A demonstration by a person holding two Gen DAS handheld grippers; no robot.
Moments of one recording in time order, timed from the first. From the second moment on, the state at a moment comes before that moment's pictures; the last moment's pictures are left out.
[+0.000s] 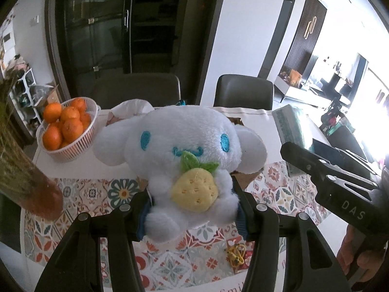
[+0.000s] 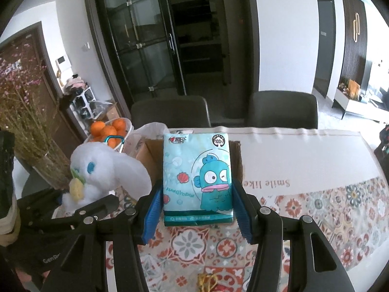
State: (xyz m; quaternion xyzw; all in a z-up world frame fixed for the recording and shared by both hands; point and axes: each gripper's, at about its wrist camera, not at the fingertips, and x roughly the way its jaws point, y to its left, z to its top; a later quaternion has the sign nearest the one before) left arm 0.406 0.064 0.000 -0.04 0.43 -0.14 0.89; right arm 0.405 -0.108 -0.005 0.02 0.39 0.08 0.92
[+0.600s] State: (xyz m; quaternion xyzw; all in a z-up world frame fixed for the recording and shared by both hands) left arm 0.493 0.036 -0.033 -0.03 0.49 -0.16 0.86; right arm 0.477 -0.111 -0.021 0.01 0.42 0.07 0.90
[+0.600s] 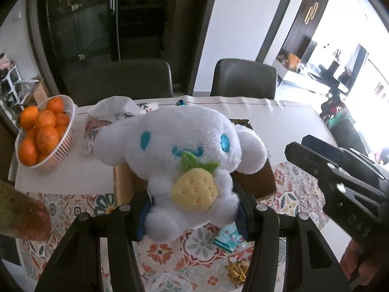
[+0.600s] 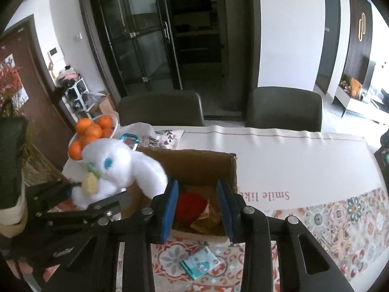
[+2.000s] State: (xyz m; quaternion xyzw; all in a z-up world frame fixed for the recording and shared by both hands) left arm 0.434 -0.012 -0.042 0.08 0.44 -0.19 0.87; right arm 0.424 -0.168 -0.050 0.06 0.43 -0.01 0.90
